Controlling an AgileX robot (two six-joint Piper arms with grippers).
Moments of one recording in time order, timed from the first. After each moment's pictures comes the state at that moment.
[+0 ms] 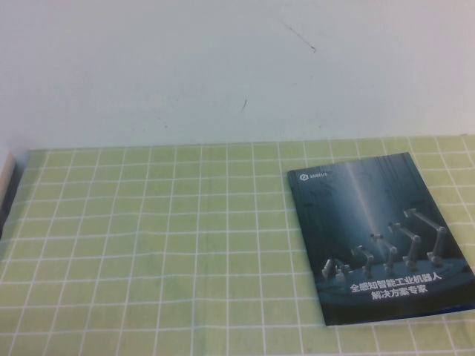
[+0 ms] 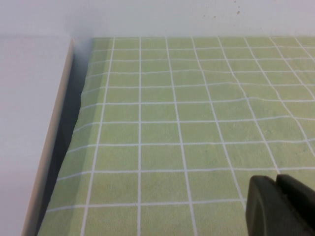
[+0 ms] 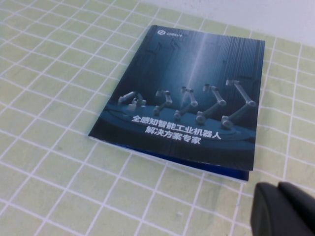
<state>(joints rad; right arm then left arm) 0.30 0.14 -0.41 0.05 0.86 -0.14 -0.12 -0.01 0.02 0.06 0.37 -0.17</state>
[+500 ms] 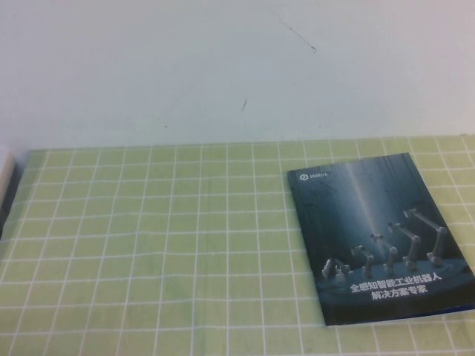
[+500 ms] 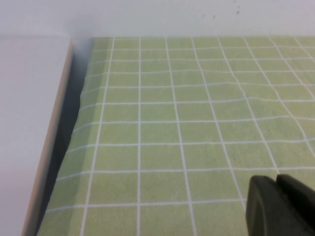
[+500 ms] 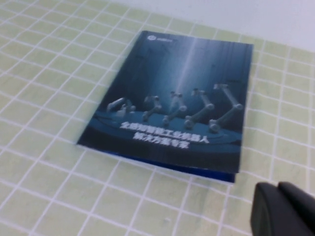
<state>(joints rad) 0.27 0.12 -0.41 0.05 0.85 -0.14 -0.12 -0.01 0.02 0.06 0.37 -0.17</state>
